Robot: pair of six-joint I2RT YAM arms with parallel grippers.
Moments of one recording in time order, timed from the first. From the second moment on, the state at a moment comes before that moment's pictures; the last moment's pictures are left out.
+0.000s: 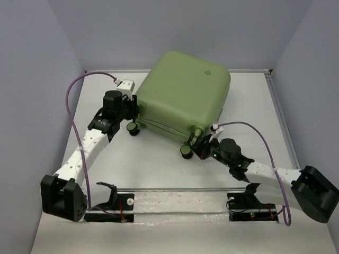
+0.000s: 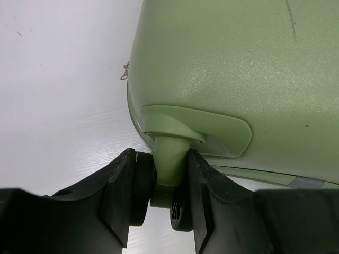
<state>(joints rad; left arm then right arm) -0.28 1.18 0.95 -0.27 0.04 -0.09 0.80 1.09 0.25 0.61 0.00 0.54</state>
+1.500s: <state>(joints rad) -0.38 1.21 0.83 -0.05 0.26 -0.52 1.10 1.63 0.57 0.88 0.66 0.41</state>
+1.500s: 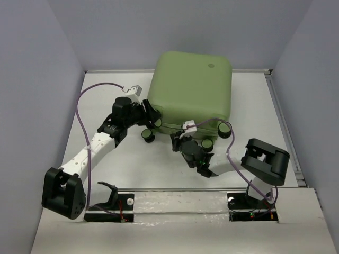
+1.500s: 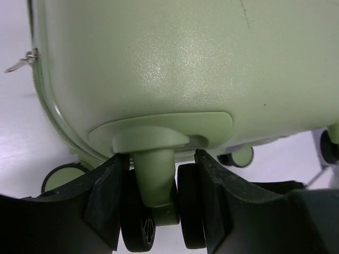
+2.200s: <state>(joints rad) -0.42 0.99 0.68 -0.05 0.27 -0.80 1.13 1.88 0.76 1.07 0.18 0.54</state>
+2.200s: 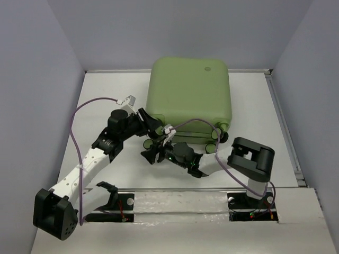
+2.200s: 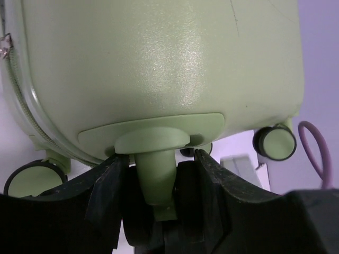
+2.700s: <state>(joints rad) -0.46 0.94 0.61 0.02 0.25 -0.82 1.08 1.01 0.76 -0.02 0.29 0.49</state>
